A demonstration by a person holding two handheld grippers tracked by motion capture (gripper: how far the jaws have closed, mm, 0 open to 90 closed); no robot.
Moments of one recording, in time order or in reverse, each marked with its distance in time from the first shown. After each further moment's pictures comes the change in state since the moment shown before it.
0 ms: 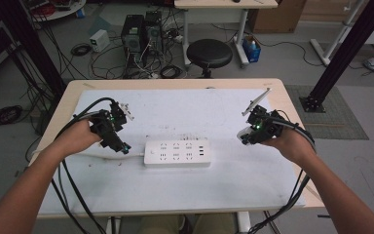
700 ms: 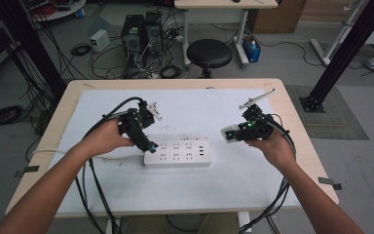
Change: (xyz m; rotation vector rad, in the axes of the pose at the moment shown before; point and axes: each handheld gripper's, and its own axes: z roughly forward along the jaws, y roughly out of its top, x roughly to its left) left arm -0.023 0.049 0.013 -0.088 0.026 0.043; right arm 0.008 0.004 0.013 -0.245 0.132 0.234
